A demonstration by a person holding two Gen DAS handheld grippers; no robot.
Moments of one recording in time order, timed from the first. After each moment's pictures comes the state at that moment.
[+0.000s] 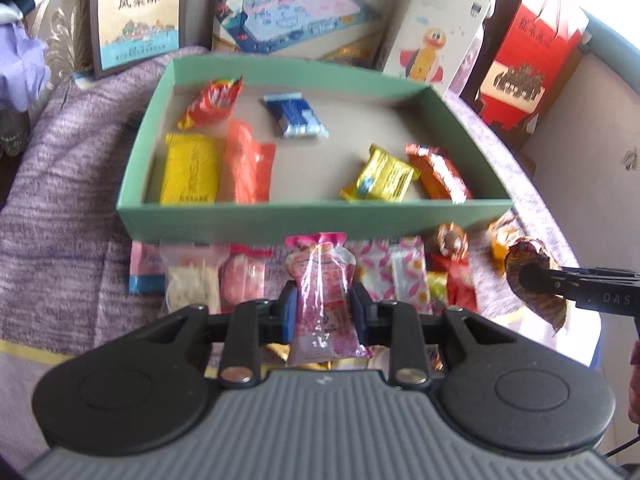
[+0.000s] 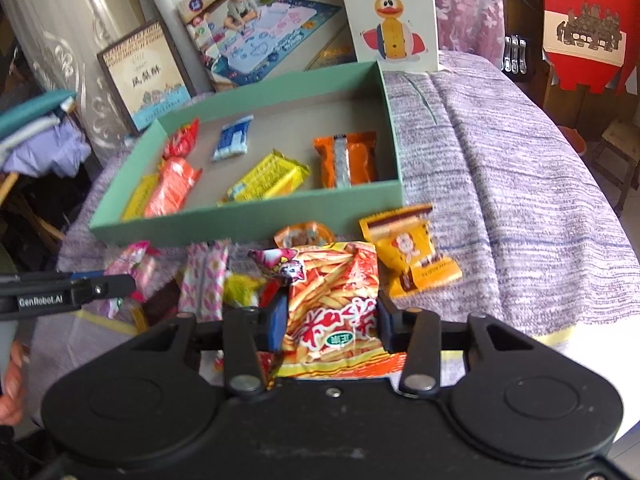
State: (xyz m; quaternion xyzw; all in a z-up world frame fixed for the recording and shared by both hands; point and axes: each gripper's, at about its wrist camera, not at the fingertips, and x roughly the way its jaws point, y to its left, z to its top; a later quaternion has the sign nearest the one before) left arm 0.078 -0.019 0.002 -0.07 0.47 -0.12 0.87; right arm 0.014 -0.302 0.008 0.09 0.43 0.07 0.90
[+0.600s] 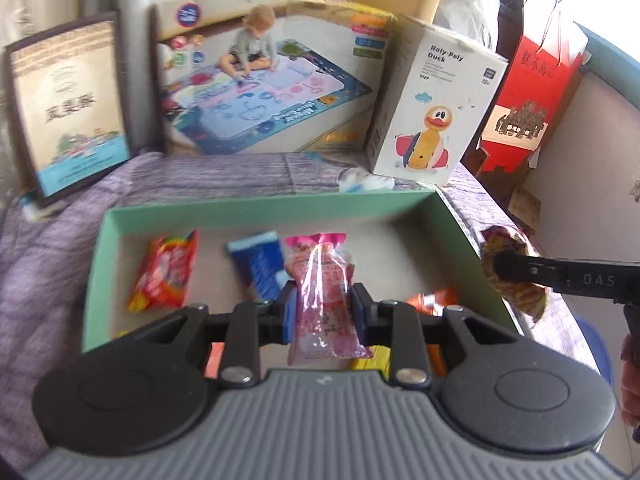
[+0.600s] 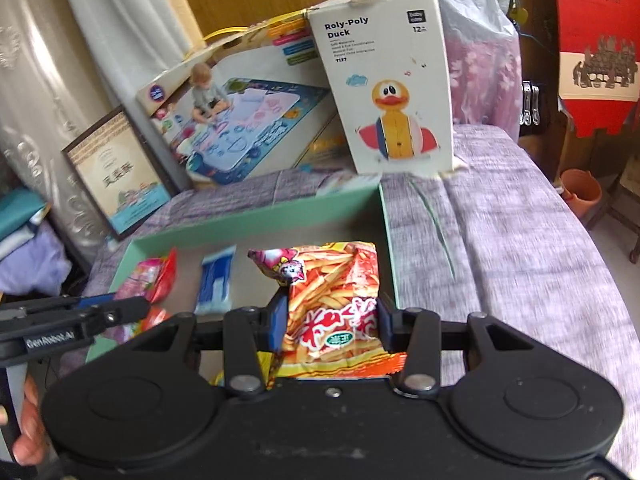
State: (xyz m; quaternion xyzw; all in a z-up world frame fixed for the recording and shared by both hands) left arm 0.248 -0.063 0.039 -0.04 0.43 -0.14 0.89; right arm 0.192 -0.314 0.052 0.12 0.40 0.06 0.91
